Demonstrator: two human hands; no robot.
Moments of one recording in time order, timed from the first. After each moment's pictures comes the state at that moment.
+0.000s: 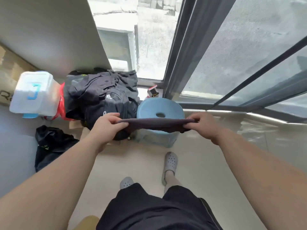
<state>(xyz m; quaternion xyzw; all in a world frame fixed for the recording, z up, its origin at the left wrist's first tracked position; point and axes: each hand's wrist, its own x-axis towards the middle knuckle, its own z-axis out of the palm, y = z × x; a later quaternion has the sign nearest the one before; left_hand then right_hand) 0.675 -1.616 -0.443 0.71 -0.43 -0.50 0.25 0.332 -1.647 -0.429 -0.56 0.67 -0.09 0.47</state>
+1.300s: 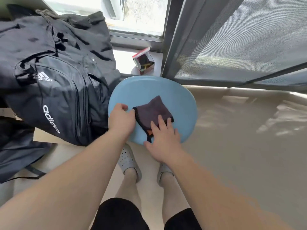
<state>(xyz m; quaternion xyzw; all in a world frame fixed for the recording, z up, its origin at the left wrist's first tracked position) 0.537 -1.779 -0.779 0.85 -0.31 -0.42 0.06 0.385 -1.730 -0.766 -0.66 0.60 0.19 0.42</state>
